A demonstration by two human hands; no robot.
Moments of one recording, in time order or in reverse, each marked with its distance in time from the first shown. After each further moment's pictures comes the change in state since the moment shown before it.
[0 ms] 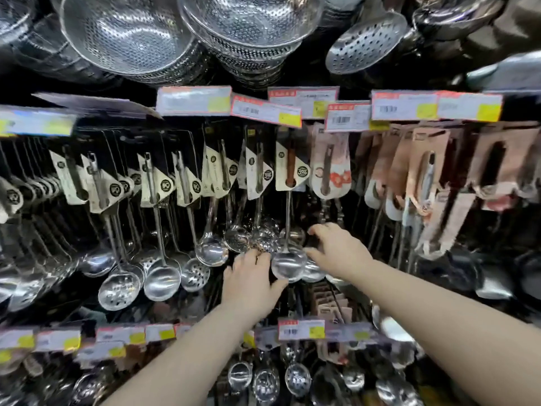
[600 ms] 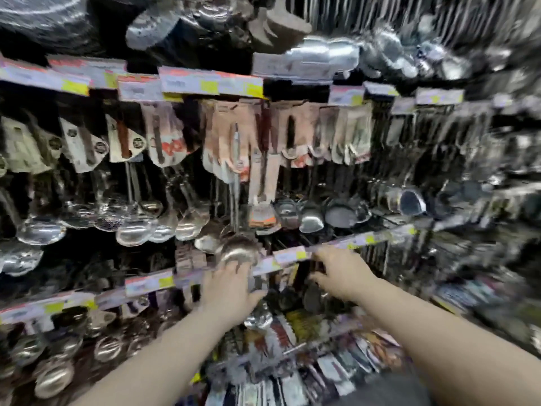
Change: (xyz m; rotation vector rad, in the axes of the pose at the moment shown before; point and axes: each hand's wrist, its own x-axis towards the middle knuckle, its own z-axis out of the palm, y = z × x) left_hand -0.113 0.228 0.071 0.029 -0.248 0.299; right_hand -0.263 0.214 -0.076 -0.242 -0.136 0.311
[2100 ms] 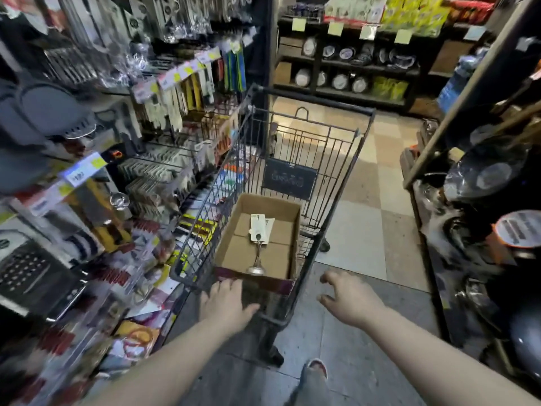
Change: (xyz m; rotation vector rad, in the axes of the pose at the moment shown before) left_hand 0.162 0.779 0.317 -0.002 -0.635 0.733; right_hand -0.261 0.719 0.087 0.261 -0.384 1.120
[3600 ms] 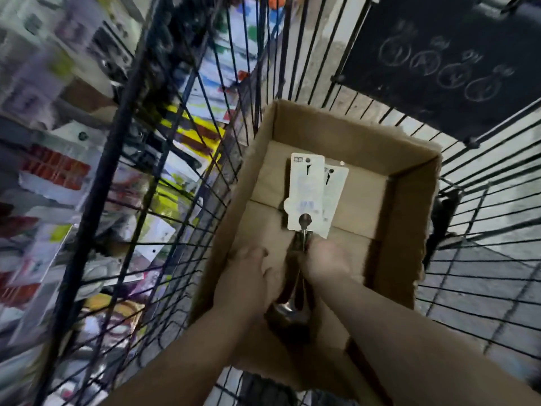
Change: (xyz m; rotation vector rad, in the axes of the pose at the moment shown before) left_hand 0.403 -0.060 0.149 -0.402 -0.268 -0.249; right_hand 0.505 -0.054 0.224 0.161 -0.387 0.170
